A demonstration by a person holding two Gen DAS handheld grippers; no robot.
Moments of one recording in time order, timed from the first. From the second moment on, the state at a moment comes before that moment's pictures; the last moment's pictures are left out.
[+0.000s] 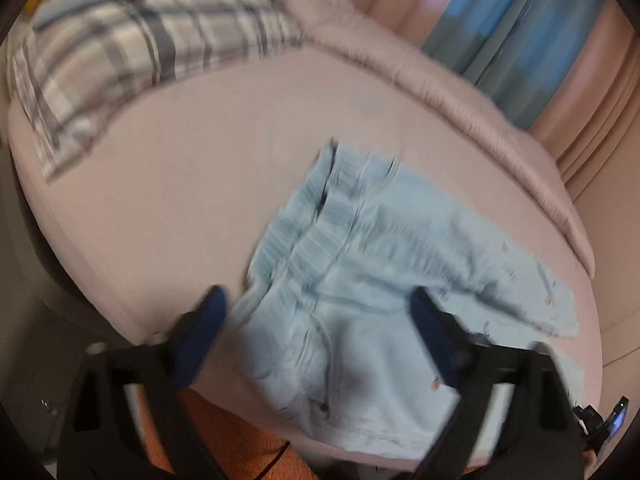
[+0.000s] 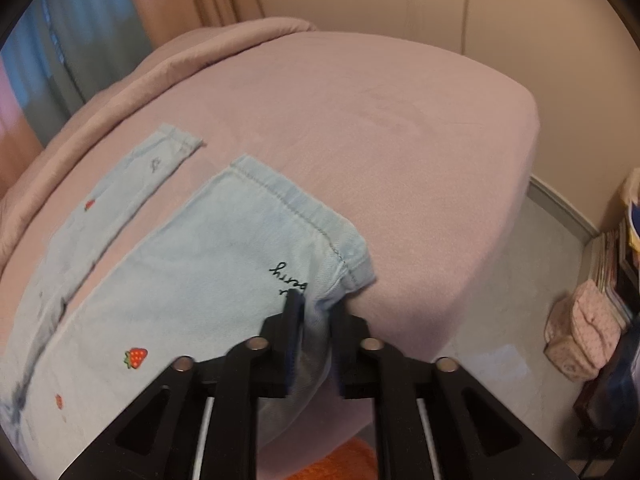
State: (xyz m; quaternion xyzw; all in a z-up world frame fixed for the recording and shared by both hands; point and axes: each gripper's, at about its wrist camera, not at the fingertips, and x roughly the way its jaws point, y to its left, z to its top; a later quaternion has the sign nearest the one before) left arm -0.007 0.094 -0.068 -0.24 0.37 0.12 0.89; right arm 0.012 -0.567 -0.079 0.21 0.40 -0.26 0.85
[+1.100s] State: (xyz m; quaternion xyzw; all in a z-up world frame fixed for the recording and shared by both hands) left arm 0.040 0.001 -0.077 -0.24 0.41 -0.03 0.88; right arm 0.117 -0.350 0.022 0.09 0.39 0.04 0.92
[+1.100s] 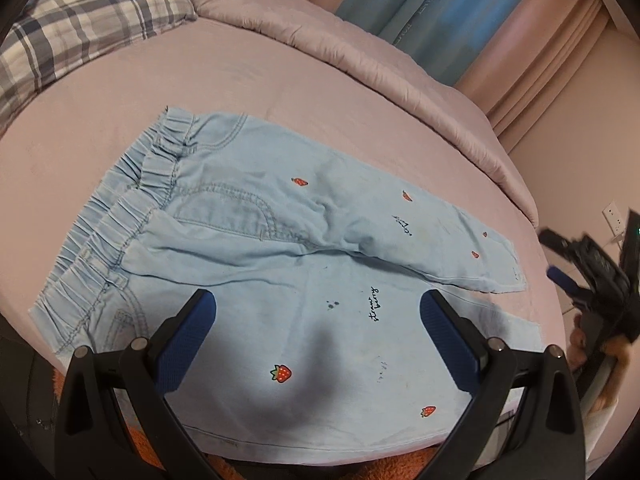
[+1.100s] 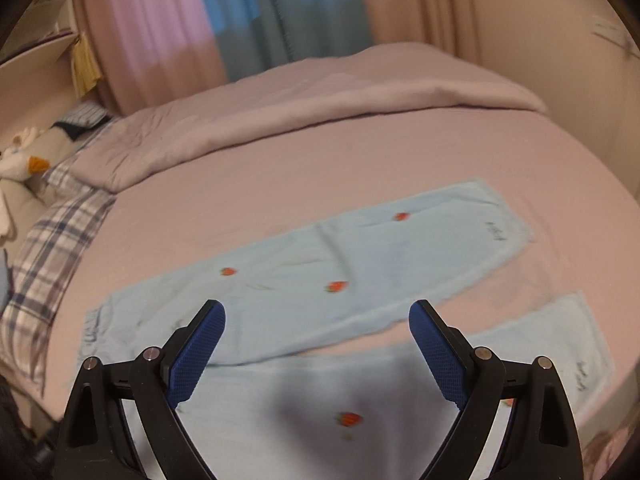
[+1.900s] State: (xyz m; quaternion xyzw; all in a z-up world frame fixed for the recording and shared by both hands) left arm 0.054 0.011 -0.102 -0.25 0.44 0.01 0.87; right arm 0.302 -0.310 -0.046 0.10 0.54 -0.09 0.83
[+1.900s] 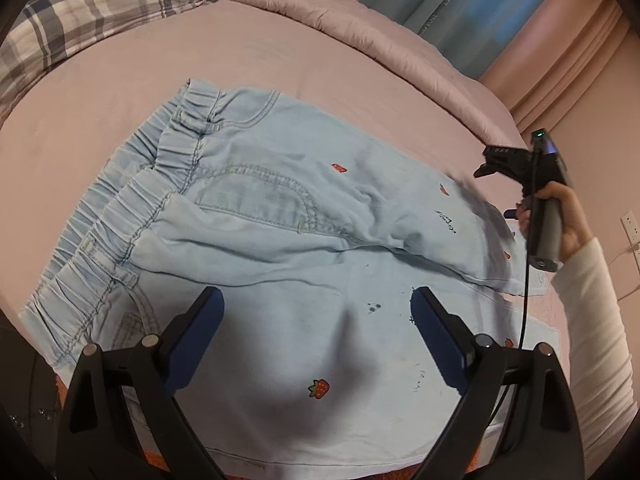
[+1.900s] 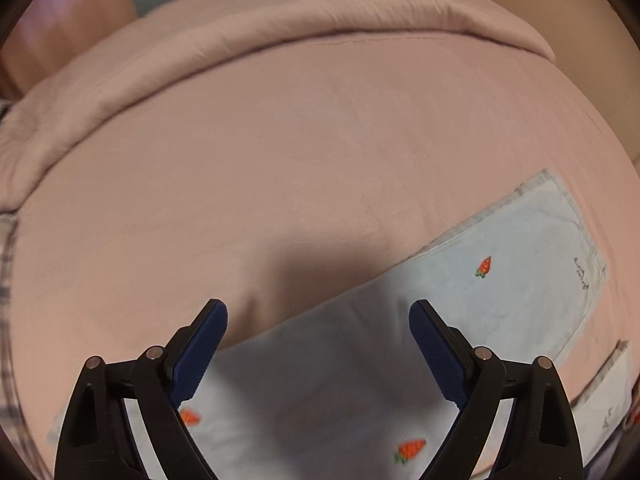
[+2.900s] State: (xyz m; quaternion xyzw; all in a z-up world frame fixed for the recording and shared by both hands) left arm 0.052 0.015 -0.077 -0.27 0.40 0.04 0.87; right arm 0.040 -0.379 0.041 0.19 0.31 0.03 0.93
